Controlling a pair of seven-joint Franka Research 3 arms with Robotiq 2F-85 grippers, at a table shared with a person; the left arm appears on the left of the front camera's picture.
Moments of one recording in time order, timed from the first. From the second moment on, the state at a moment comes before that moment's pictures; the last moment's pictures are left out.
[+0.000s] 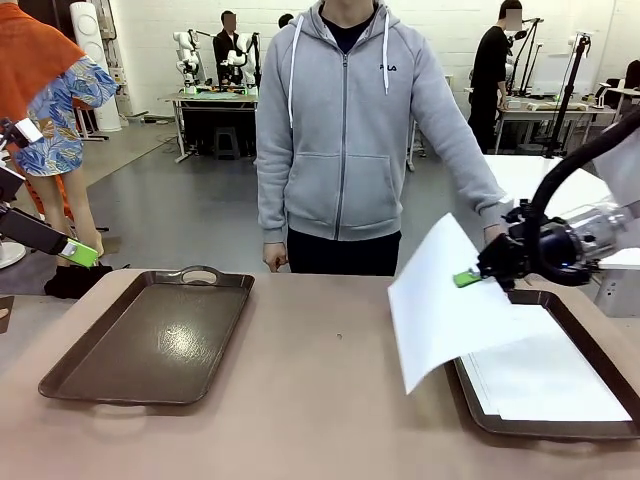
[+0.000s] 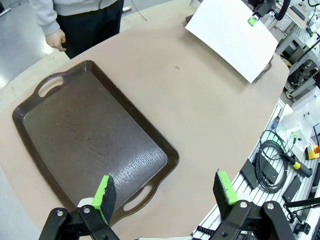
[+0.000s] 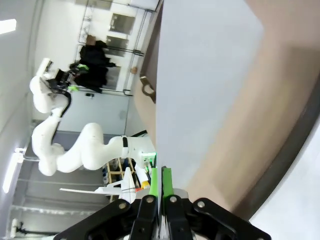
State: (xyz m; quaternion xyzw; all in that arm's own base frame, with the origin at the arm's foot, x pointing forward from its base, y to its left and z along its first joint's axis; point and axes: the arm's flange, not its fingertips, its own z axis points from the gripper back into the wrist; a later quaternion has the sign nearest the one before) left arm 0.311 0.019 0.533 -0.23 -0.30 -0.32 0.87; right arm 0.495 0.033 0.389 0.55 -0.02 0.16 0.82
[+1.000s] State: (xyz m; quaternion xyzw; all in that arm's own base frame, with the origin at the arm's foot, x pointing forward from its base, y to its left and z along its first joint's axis) left arm 0.311 0.019 0.533 -0.23 -0.30 -0.32 0.87; right arm 0.486 -0.086 0.319 0.45 0.00 0.08 0.89
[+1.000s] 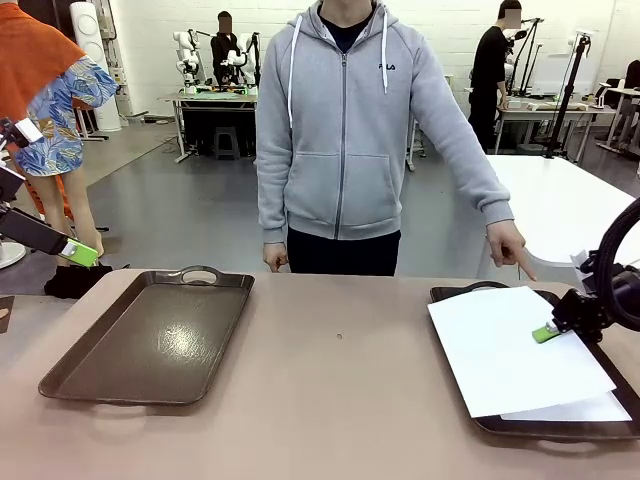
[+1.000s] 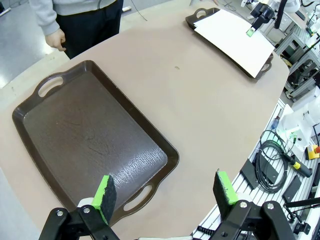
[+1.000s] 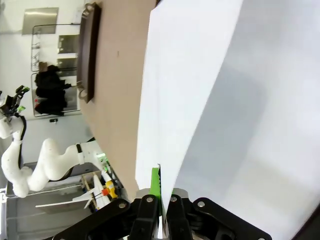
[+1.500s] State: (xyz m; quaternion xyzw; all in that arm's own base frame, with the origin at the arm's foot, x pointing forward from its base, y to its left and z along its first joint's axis) left arm 0.311 0.019 0.533 -0.23 -0.30 -0.32 0.87; right arm 0.488 -0.097 0.313 0.41 -0.01 0.06 0.91
